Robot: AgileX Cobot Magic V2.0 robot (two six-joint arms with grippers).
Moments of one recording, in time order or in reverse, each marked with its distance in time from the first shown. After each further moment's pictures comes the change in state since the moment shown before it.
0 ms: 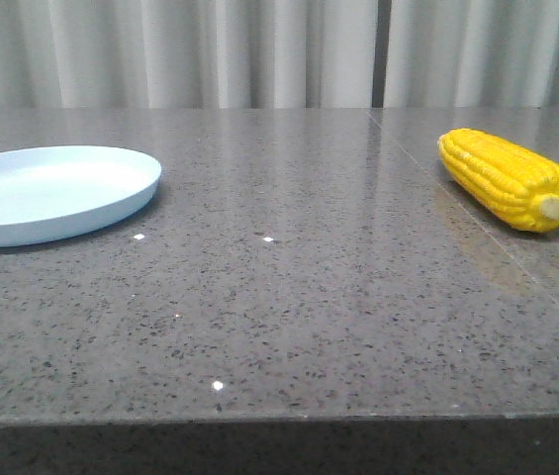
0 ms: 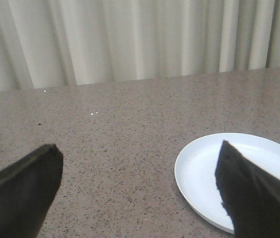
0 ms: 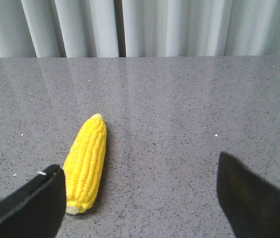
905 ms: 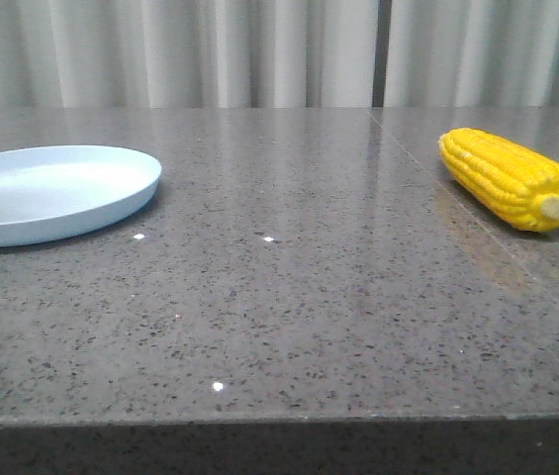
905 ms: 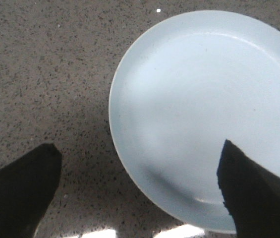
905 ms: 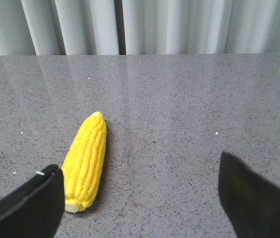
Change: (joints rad) left arm -0.119 0.946 -0.513 -0.070 0.353 0.000; right arm 0.000 0.000 0.000 0.000 0.008 0.000
